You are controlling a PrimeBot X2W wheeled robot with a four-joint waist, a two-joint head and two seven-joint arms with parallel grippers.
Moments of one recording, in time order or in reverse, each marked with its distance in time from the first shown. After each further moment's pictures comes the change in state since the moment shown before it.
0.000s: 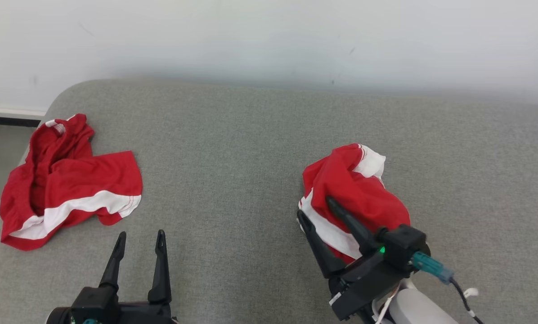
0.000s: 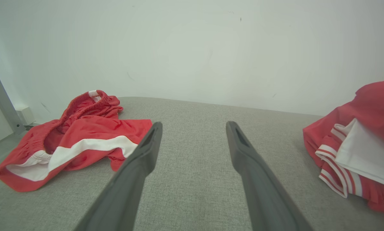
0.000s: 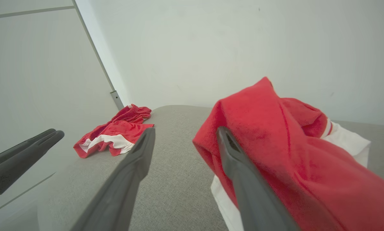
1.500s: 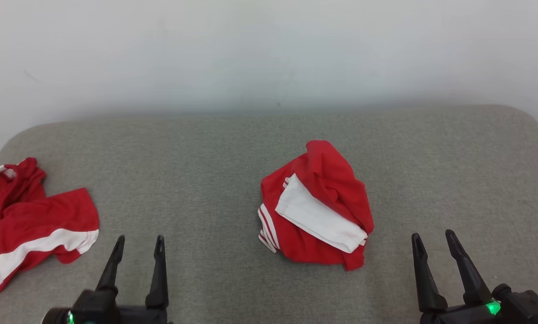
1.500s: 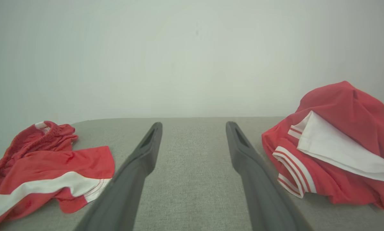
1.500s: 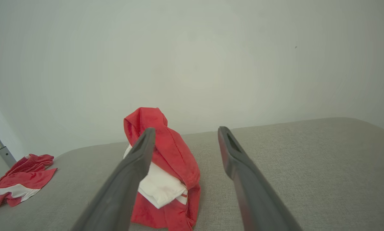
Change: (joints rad) left arm 0.033 0.022 0.008 -0.011 0.028 -0.016 0.002; right arm 0.446 0.033 -0.481 -0.375 -0.161 0.000 0.000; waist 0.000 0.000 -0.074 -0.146
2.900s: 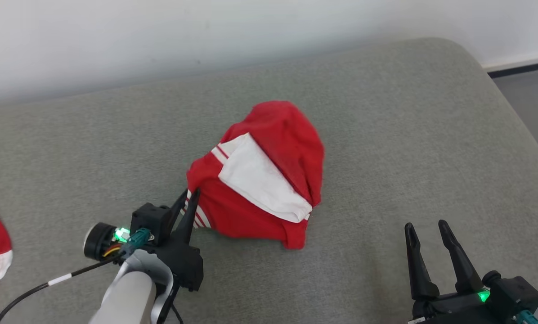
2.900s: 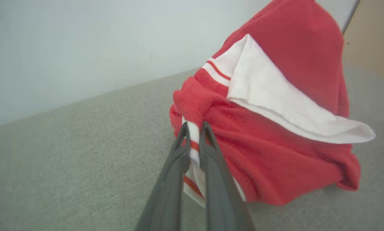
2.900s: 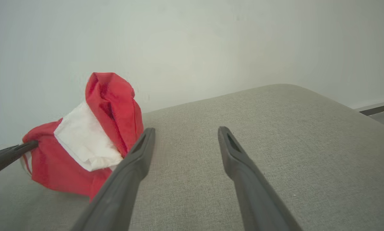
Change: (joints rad) left arm -0.444 0.086 -0.311 0.442 -0.106 -0.055 0.110; right arm -0.075 0.026 0.000 0.073 -0.008 0.000 0.000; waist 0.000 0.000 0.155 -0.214
